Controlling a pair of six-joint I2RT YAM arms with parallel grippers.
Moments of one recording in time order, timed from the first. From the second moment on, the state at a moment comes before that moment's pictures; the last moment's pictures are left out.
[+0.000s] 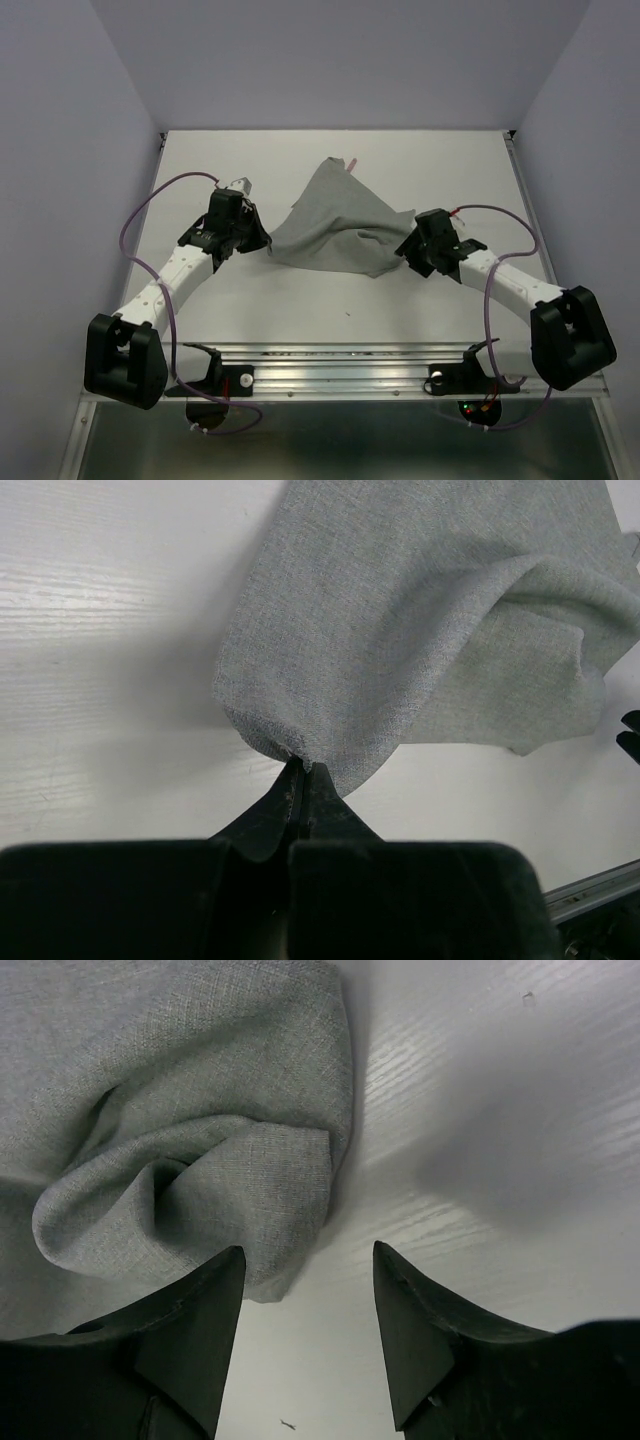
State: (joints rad) left arm -0.30 1.22 0.84 -0.39 0.13 -0.52; right arm 0.42 1.30 0.72 -0.36 0.20 1.08
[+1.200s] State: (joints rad) left arm -0.30 1.22 0.90 -0.45 0.11 -0.49; right arm 0.39 1.27 0.75 -0.29 0.13 1.06
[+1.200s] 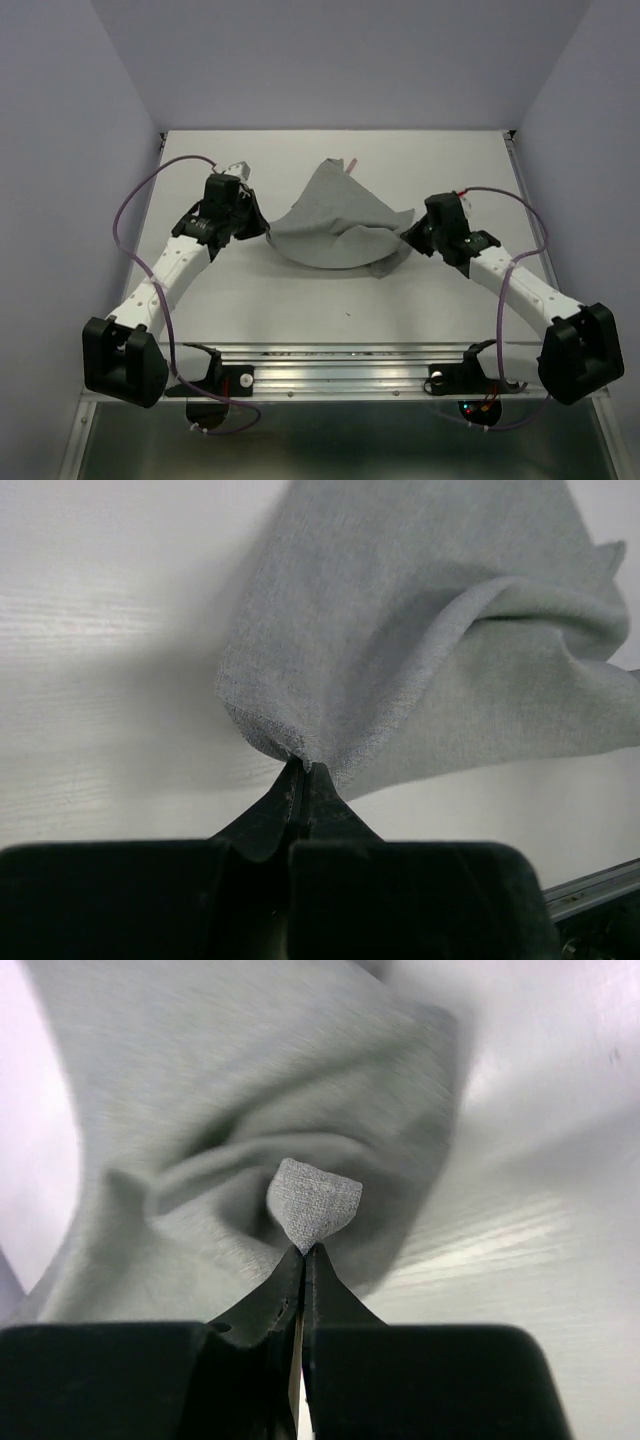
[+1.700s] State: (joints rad) left arm -0.28 1.26 1.79 -0.50 0.17 -0.43; right arm 0.39 1.13 1.69 -0.59 0.39 0.74
